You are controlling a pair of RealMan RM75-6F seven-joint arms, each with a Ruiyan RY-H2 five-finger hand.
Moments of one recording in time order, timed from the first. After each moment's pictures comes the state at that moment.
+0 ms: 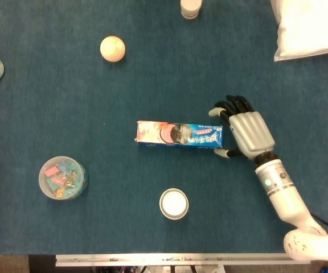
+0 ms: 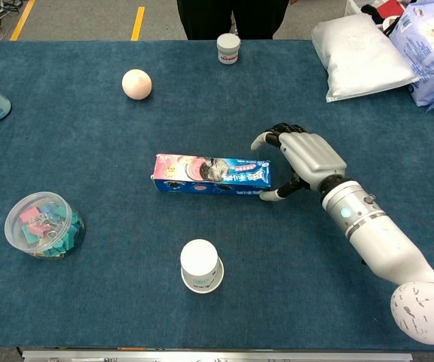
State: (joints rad) left arm 0.02 -1.06 -0.03 -1.71 1.60 1.65 -0.04; right arm 0.46 -1.86 0.13 -1.38 -1.23 1.09 -0.35
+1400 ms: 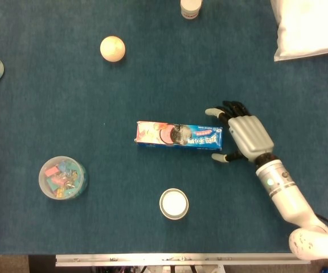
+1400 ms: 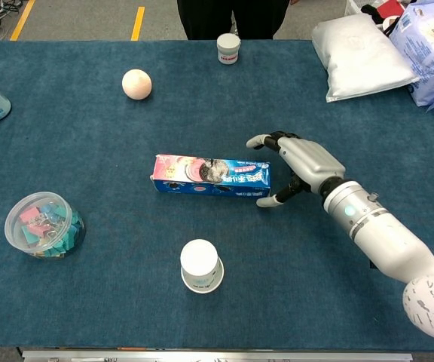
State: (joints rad) left arm 0.01 -1.06 -0.03 -1.71 1.59 1.65 -0.05; right arm 0.48 -1.80 0.13 -1.45 -1.17 1.02 -0.27
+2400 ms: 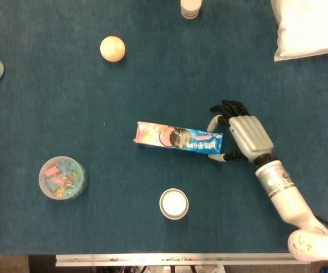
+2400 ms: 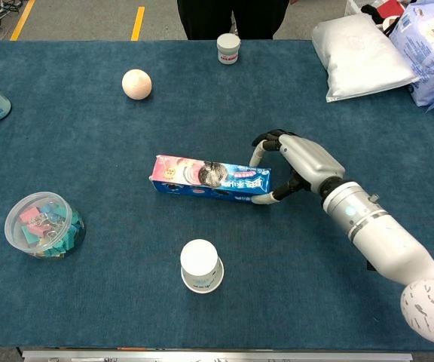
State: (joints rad) left arm 0.01 -1.06 -0.03 -1.71 1.60 1.65 -0.04; right arm 0.48 -1.81 0.12 -1.44 -1.21 1.04 -0.17
